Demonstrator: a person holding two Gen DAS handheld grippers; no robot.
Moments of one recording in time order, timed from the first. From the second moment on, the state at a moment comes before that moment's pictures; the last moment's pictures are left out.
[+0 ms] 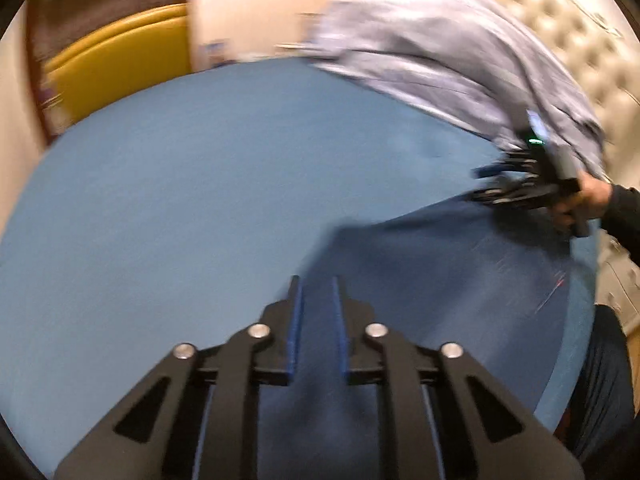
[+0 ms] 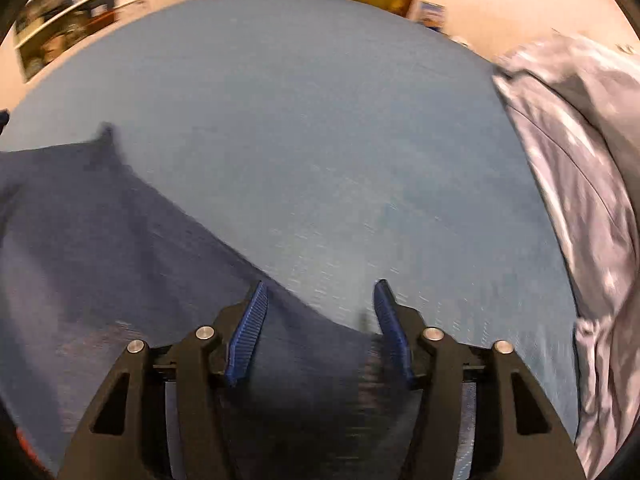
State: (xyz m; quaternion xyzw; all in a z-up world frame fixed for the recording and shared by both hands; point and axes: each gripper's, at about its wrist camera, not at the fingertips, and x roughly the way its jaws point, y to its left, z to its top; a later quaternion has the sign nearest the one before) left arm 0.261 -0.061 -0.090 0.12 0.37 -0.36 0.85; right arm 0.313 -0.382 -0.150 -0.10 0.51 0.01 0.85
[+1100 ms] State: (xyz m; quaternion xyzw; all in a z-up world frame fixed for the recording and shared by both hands) left arm 0.199 -0.214 -0.125 0.03 0.44 -0.32 0.84; right arm 0.179 -0.478 -0.103 0.09 0.47 -0.11 0.87
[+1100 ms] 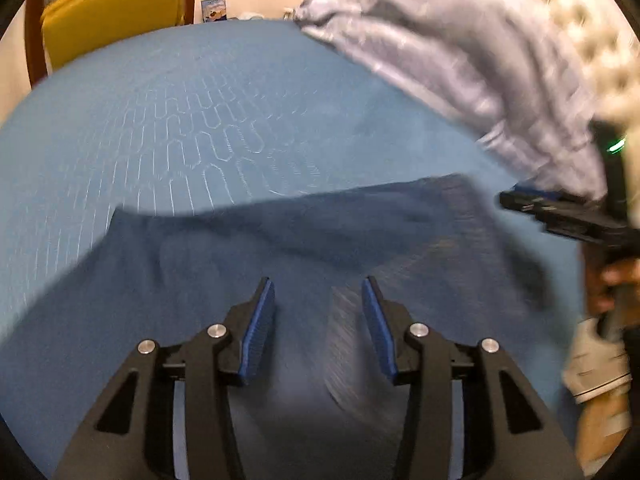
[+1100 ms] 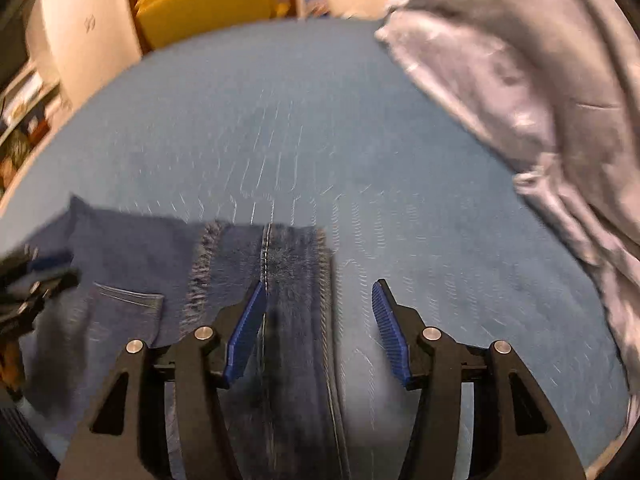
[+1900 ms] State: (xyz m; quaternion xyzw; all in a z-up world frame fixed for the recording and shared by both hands) left arm 0.017 -0.209 -0.160 0.20 0.36 -0.34 0.85; right arm 0.044 -0.467 -0.154 0.43 0.43 -0.09 0.79
